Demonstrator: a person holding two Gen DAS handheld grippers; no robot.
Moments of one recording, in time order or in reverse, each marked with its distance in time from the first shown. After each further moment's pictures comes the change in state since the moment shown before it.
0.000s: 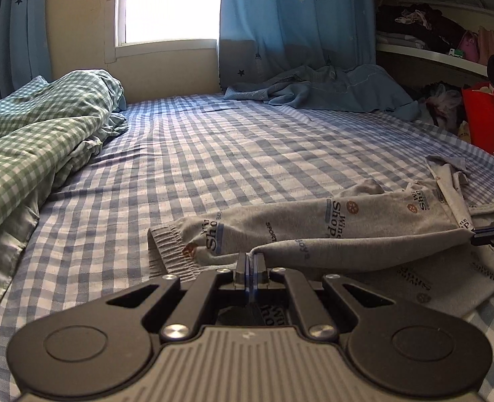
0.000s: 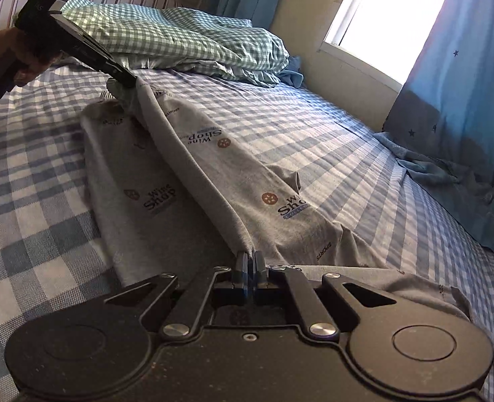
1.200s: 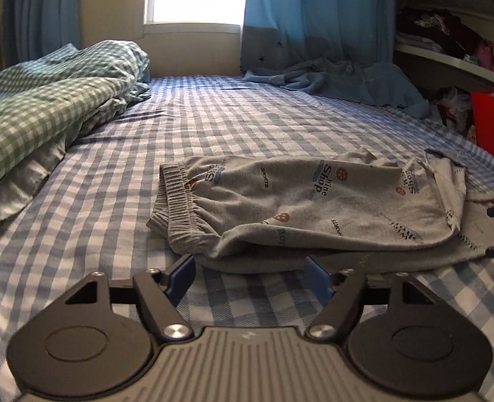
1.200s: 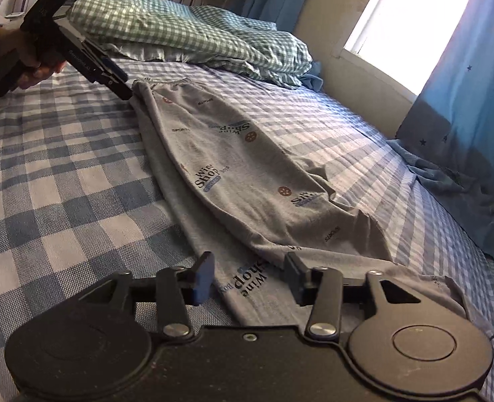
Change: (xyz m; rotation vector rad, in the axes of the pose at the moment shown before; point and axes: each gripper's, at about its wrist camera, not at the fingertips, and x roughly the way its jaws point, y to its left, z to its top) left arm -0.051 -0.020 -0.055 -0.150 0.042 0.040; right arm -0.052 0.022 -0.028 -0.038 -0.020 0.009
